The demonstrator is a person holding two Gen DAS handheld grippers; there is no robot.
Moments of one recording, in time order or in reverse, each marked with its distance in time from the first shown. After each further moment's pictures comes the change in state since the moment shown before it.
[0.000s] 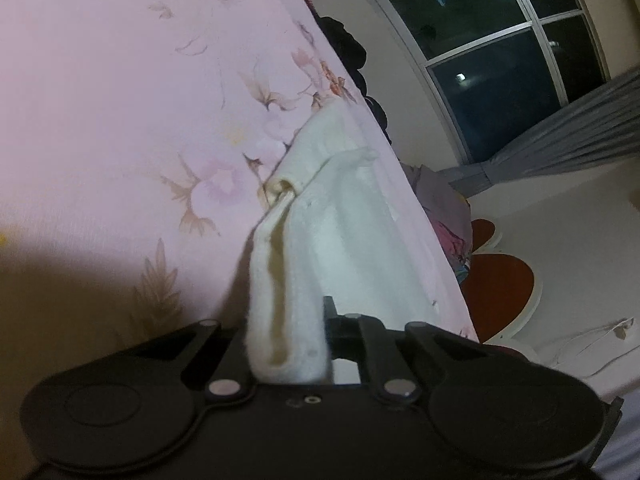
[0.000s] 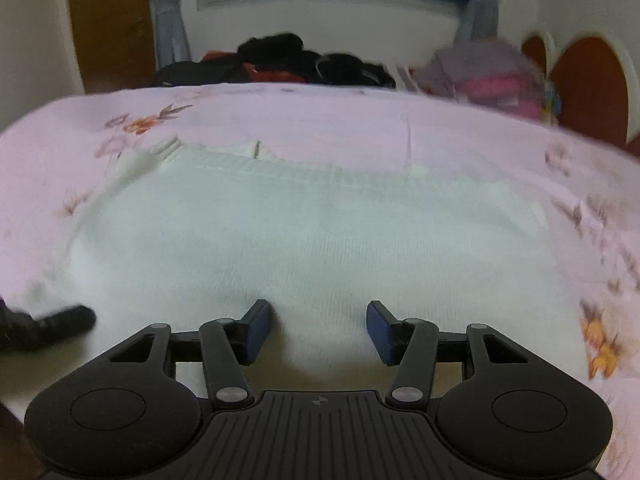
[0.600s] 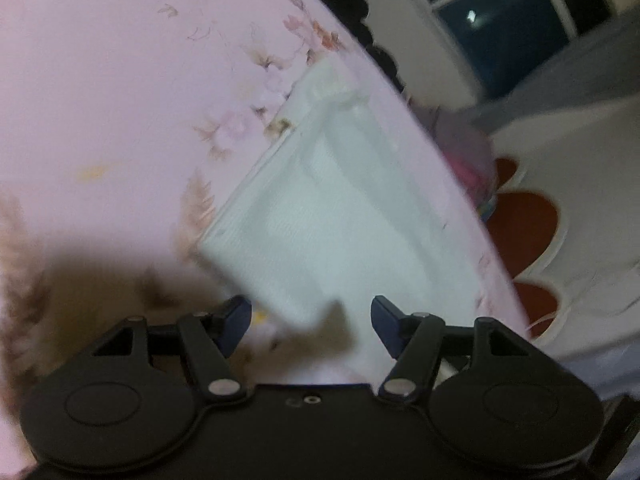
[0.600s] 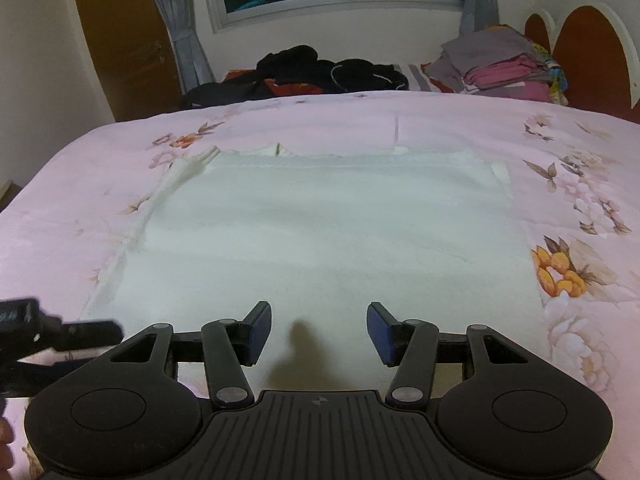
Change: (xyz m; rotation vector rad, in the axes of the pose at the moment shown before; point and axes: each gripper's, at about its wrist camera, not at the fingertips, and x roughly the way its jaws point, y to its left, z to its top) left arm -0.048 -0.015 -0.022 0.081 0.147 0.087; right arm -0.078 -0.031 -0.031 0.115 -0.011 0.150
